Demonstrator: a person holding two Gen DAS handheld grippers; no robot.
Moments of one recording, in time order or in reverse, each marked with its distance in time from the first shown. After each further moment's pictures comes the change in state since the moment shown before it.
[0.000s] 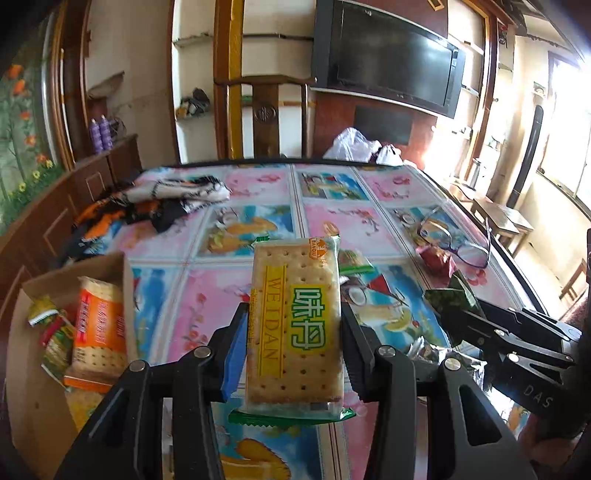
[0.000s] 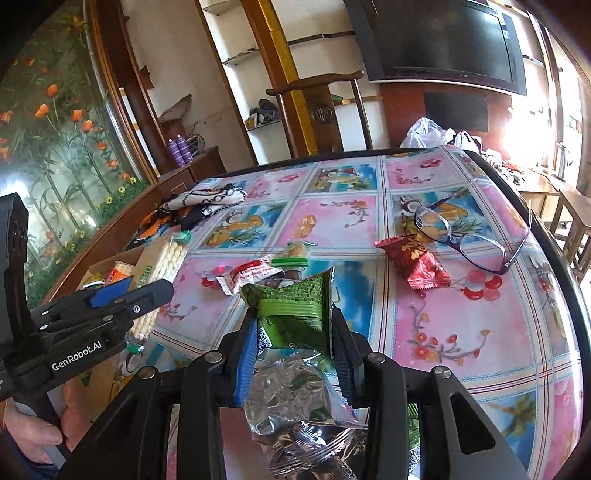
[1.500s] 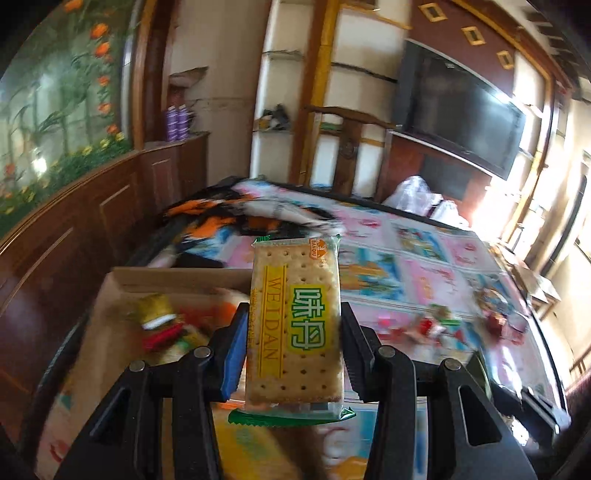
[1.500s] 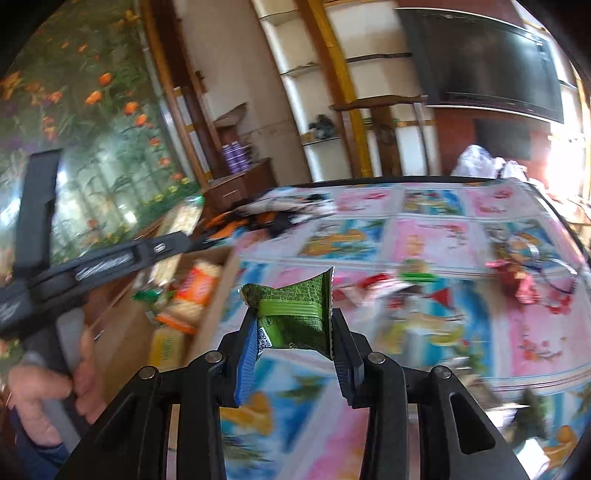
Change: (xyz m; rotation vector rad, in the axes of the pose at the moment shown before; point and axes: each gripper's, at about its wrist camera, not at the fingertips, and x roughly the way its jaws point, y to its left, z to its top) left arm -0.050 0.144 0.006 -0.241 -0.081 0.147; right arm 0.009 0.119 -0.011 -0.107 -0.064 0.171
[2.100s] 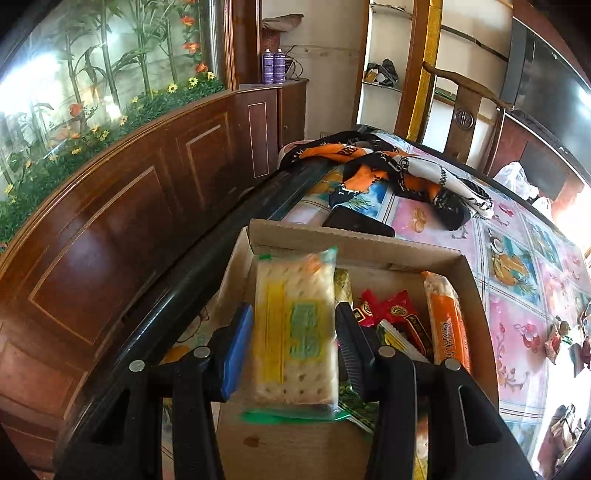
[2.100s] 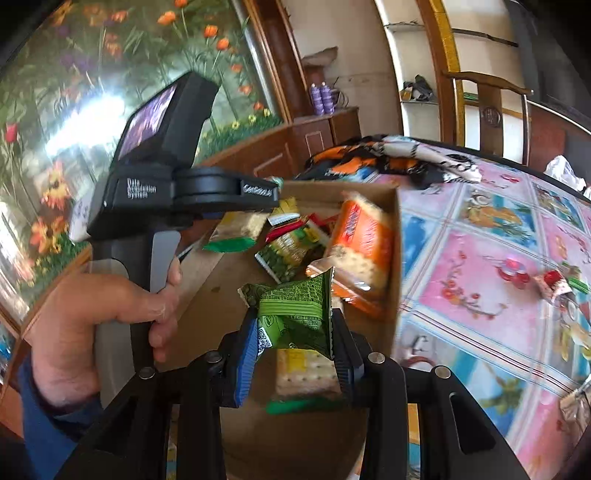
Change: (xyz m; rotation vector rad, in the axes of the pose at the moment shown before) left arm 0.049 0.119 -0.002 -0.135 0.191 0.311; right arm 0.092 0.136 -0.028 -0.195 0.216 0.186
